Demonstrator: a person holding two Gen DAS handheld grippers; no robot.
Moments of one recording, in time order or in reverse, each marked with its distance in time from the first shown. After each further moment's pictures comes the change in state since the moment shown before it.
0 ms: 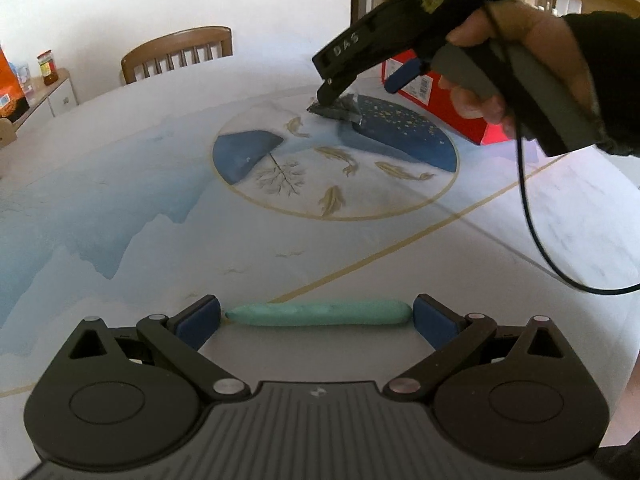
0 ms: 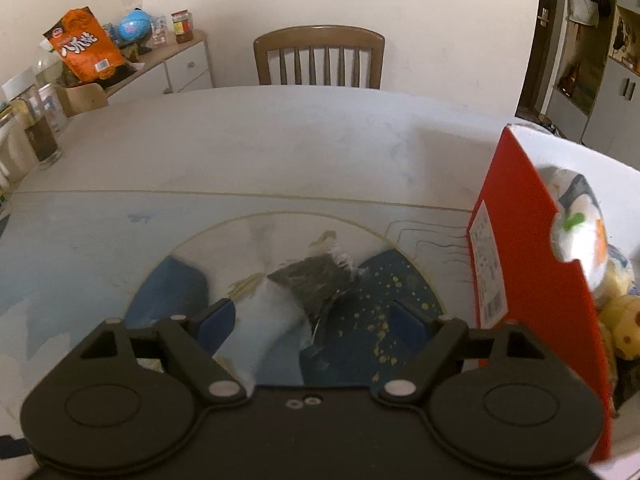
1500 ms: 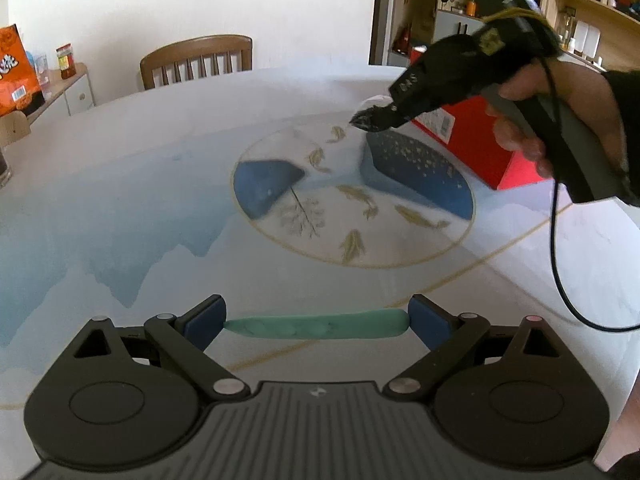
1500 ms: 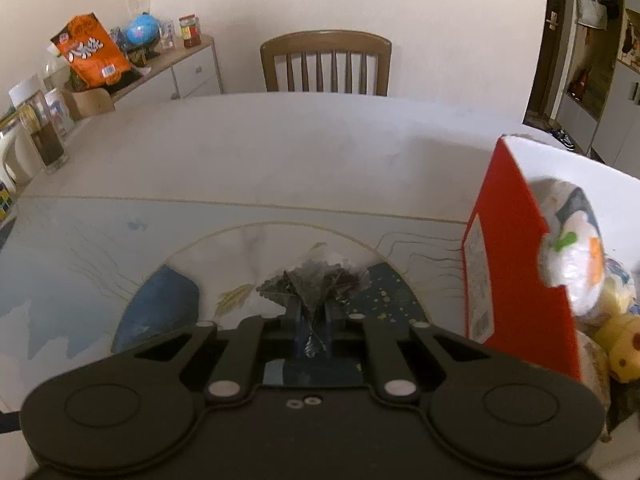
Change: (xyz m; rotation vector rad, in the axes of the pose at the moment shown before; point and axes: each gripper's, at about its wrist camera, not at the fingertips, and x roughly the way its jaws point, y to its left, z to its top) left arm -0.007 0.012 0.024 -0.066 -0.039 0.010; right arm -0.013 -0.014 0.006 -0.012 -0.017 0.038
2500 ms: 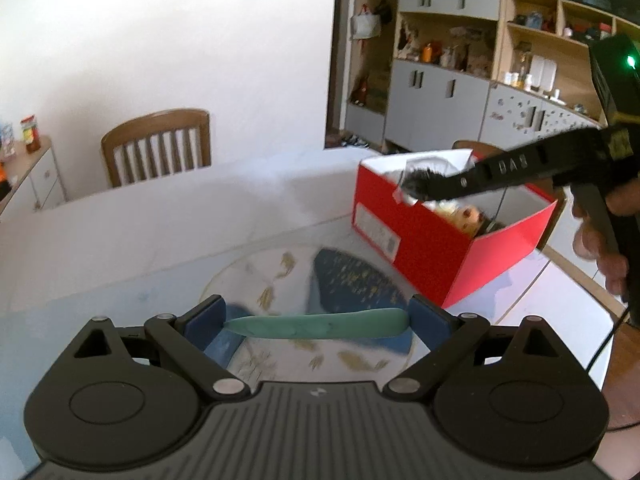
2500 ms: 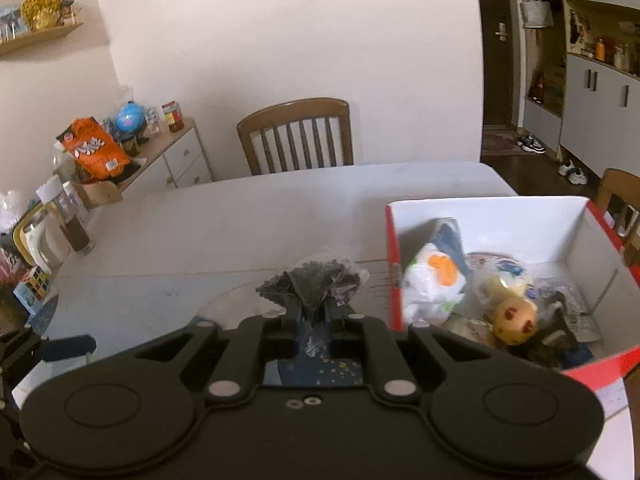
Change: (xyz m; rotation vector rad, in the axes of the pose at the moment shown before) left arm -0.038 -0.028 0.102 0.073 -0.158 -0.112; right arm -0.131 -0.044 -0.005 0.159 -0.168 0.003
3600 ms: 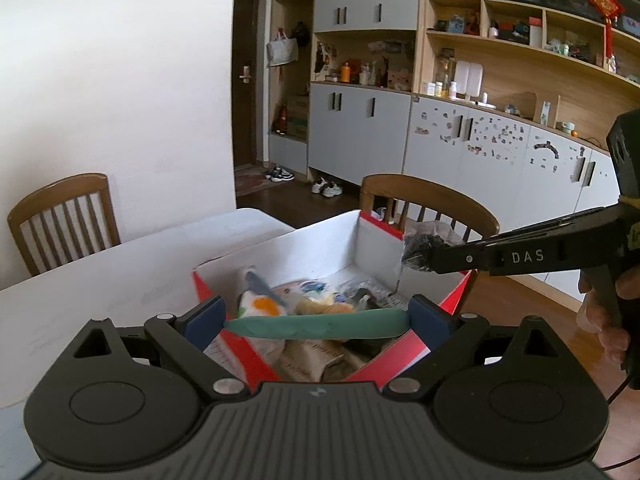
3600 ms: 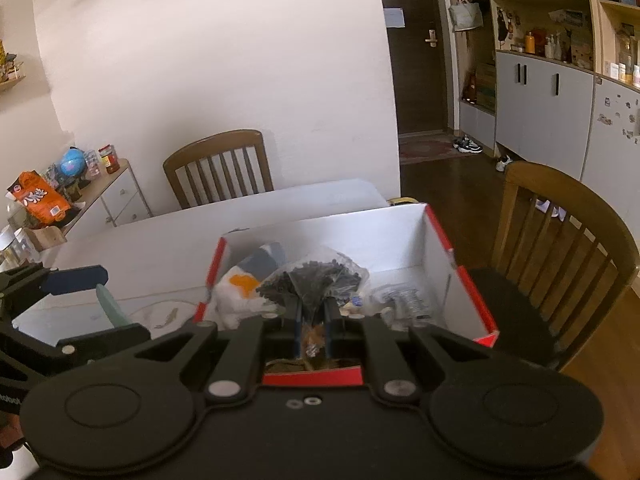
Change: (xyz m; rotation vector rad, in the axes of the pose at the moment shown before) left arm 0.079 -0.158 0.101 0.128 -0.069 -0.179; right arm -0.078 -0.145 -0.004 0.096 -0.064 -0.125
